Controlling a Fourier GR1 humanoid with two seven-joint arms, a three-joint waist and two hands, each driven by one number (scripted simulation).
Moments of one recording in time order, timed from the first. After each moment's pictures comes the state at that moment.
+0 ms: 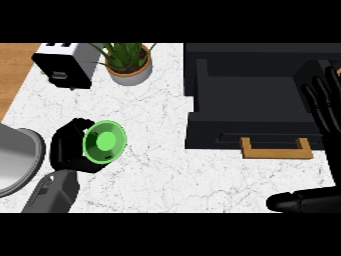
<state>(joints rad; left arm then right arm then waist) -0.33 0.13 0.15 -0.75 0.26 -0.24 -0.92 -0.09 -0.08 -0.06 -2.10 -0.15 0.12 0.20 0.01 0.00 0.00</state>
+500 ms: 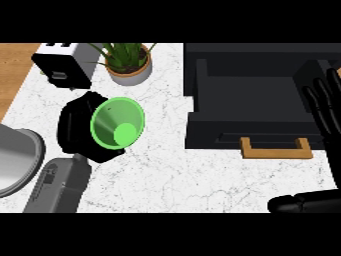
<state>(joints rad) -0.33 0.06 0.04 -1.24 0.30 -0.15 -0.56 -0.08 -0.08 -0.06 -2.11 -0.15 0.12 0.20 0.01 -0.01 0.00</state>
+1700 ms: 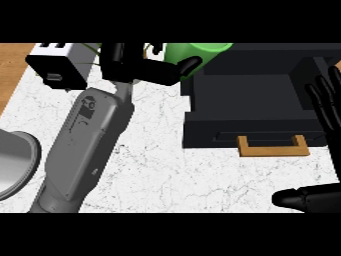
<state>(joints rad) -0.88 0.00 -0.05 -1.19 0.22 0.22 -0.17 -0.09 -0.11 -0.09 -2.07 -0.17 0.15 0.17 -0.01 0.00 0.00</state>
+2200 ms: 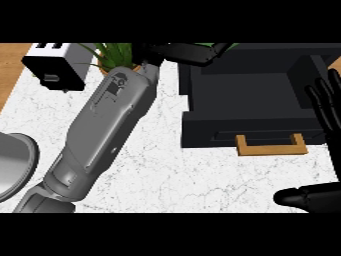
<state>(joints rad) -1.09 0.00 -0.12 -0.90 0.28 0.32 -0.21 -0.08 -0.11 -0.11 -2.04 -0.18 0.18 0.13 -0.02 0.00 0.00</state>
